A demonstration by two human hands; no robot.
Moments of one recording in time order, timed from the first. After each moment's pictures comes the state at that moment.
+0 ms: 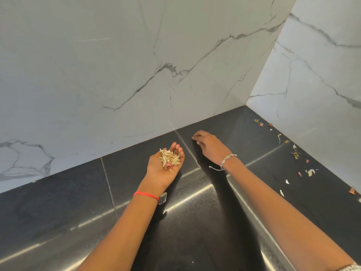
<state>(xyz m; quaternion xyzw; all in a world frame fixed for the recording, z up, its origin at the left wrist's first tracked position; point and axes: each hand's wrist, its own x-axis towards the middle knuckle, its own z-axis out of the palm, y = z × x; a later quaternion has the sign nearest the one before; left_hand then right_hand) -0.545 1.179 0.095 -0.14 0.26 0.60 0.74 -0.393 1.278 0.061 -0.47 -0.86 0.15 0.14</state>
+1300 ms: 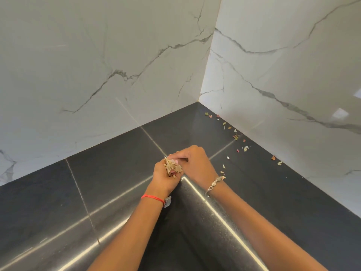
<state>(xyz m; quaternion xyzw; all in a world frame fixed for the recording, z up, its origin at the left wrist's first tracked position) -0.435 1.131 0.097 -0.07 0.31 0.53 0.79 -0.344 1.116 0.148 -0.58 -0.70 0.30 0.29</state>
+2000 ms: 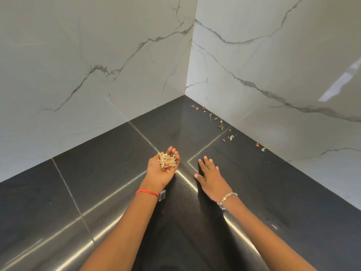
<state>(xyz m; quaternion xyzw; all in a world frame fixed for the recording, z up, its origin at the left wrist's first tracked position) -0.419 1.116 0.109 -0.13 0.27 0.51 0.81 -0.256 1.080 0.065 -0.69 -0.68 0.24 0.05</state>
